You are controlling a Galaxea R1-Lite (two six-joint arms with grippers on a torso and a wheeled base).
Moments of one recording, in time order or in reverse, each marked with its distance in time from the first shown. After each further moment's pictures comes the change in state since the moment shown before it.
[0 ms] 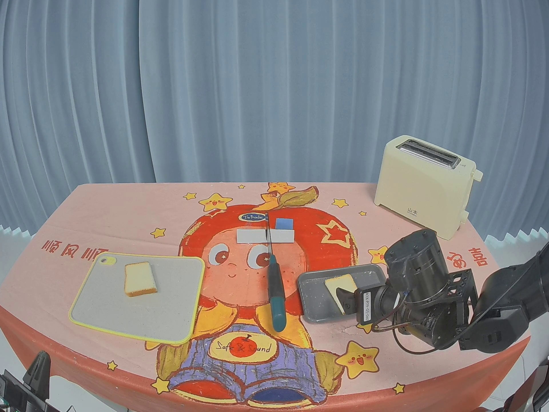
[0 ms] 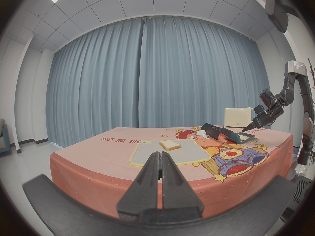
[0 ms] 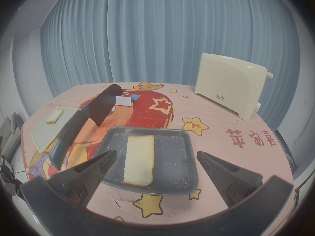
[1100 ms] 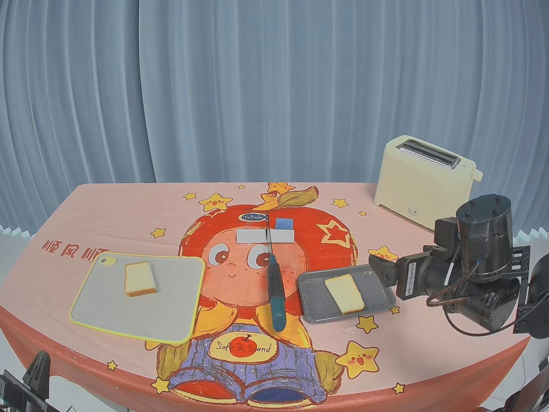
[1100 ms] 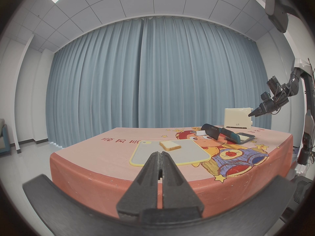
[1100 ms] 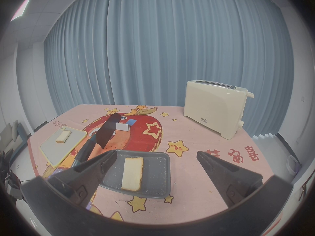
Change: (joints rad) left arm 0.000 0.000 0.000 -0.002 0.000 0.000; right arm -0.050 -0.231 0.044 0.003 -0.002 -0.078
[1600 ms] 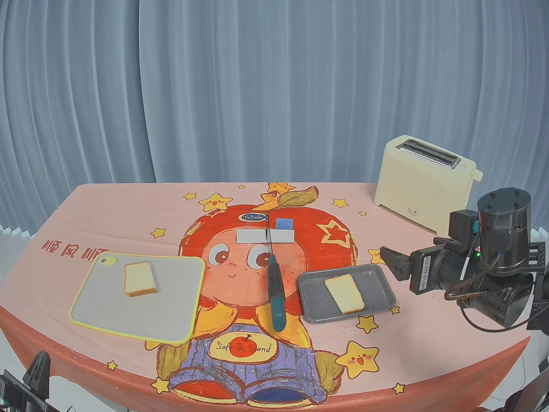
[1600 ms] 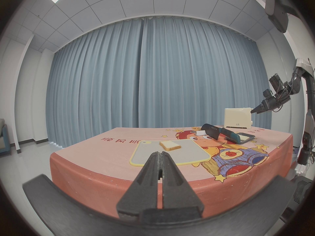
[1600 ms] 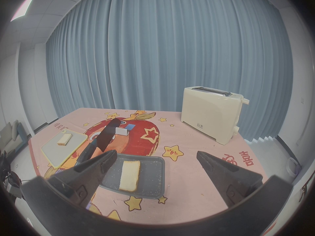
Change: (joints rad) left arm 0.000 0.000 0.000 0.000 0.000 0.000; right arm -0.019 -0.065 0.016 0.000 0.006 -0.039
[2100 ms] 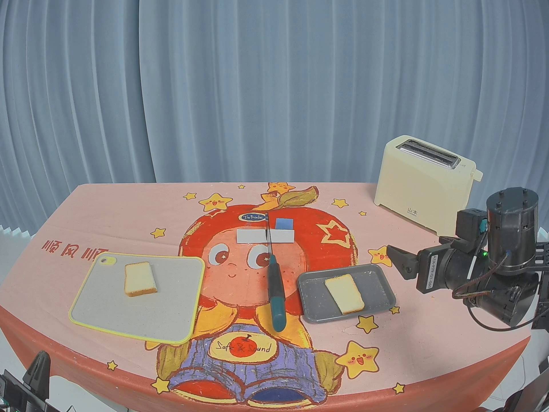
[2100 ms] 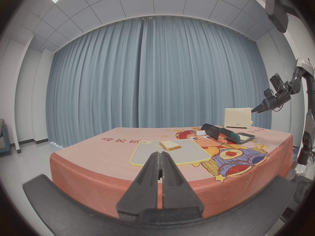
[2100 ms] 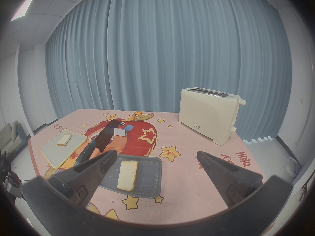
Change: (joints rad) left arm 0.000 0.000 0.000 0.000 0.000 0.000; right arm -0.013 -0.027 0.015 0.001 0.003 -0.008
